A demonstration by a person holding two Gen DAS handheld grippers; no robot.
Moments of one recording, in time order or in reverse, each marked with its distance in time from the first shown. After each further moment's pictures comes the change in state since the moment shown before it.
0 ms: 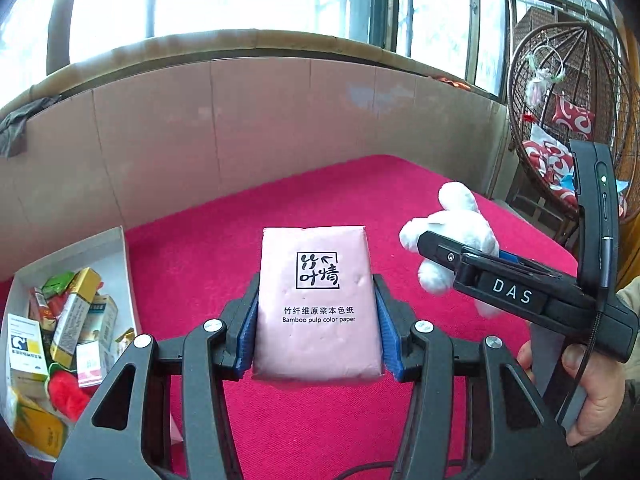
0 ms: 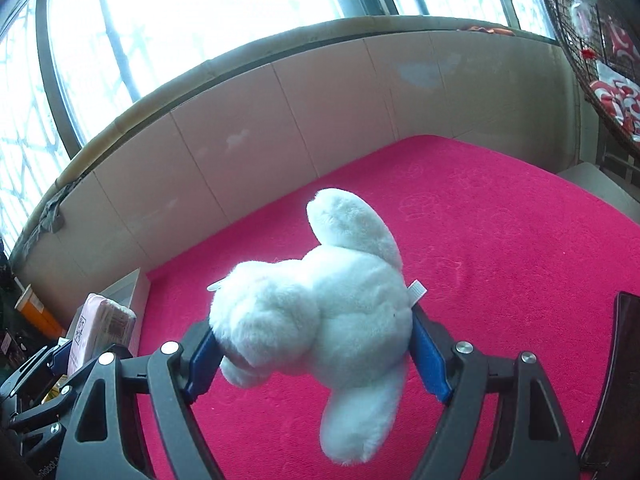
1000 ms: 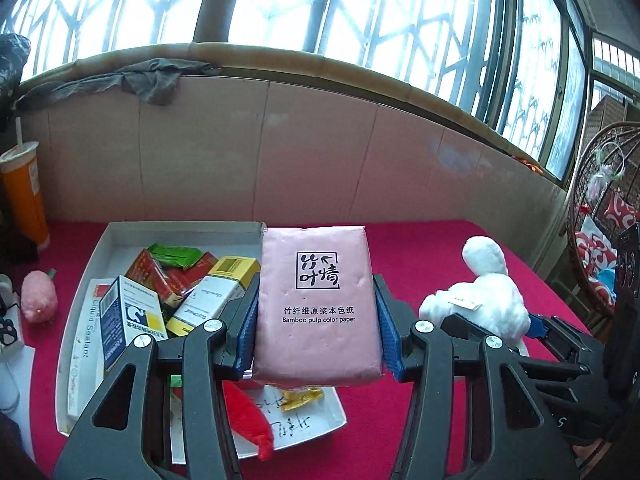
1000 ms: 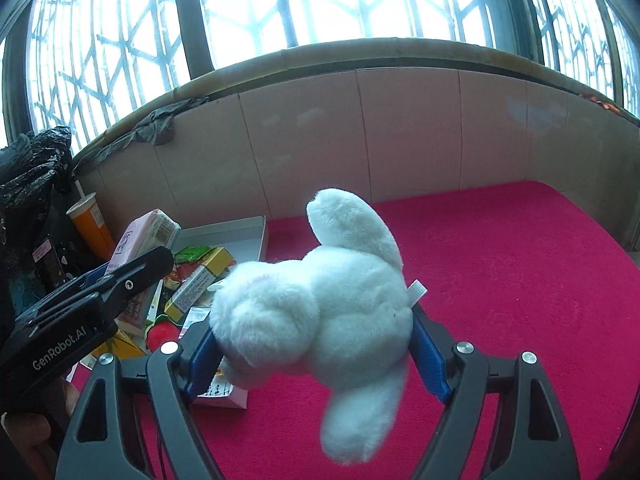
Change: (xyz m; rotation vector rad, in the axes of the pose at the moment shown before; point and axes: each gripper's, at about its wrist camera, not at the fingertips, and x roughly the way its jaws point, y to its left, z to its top) left arm -0.080 0.140 -0.022 -0.280 -0.119 0.171; right arm 0.000 0.174 -0.019 -0.317 0.056 0.179
